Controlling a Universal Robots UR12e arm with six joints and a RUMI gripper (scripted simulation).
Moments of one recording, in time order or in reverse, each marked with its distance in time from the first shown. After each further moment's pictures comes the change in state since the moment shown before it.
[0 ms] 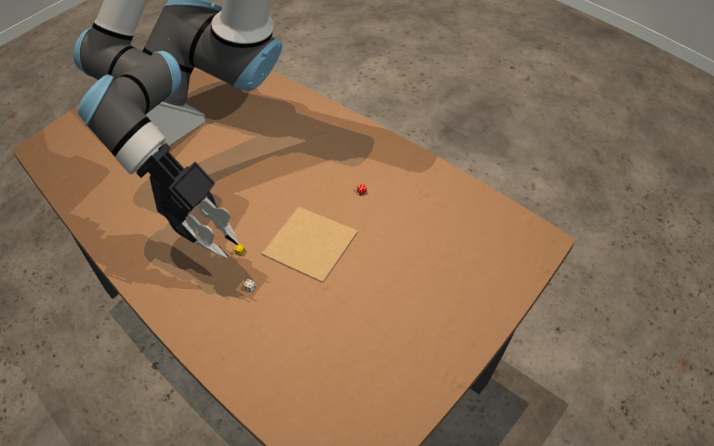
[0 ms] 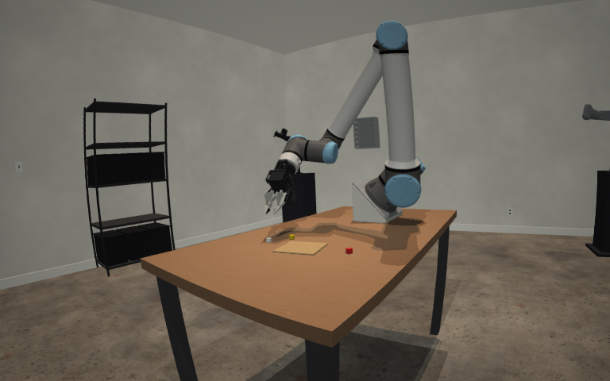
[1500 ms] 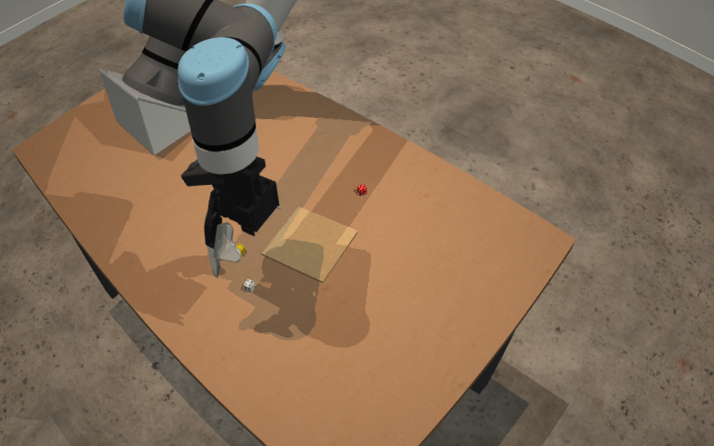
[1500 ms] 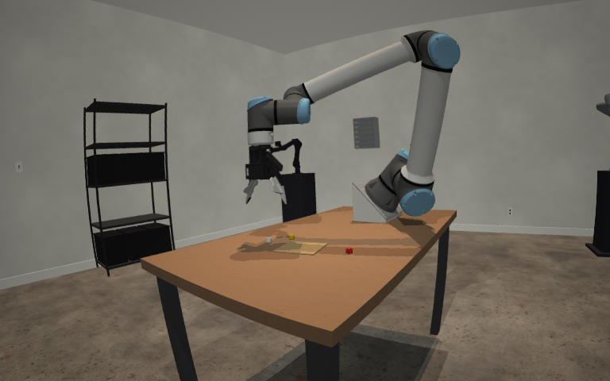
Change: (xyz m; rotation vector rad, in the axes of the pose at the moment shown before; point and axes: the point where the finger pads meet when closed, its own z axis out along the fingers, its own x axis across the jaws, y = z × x) arm 0.001 0.050 0.012 0.836 0.007 -0.005
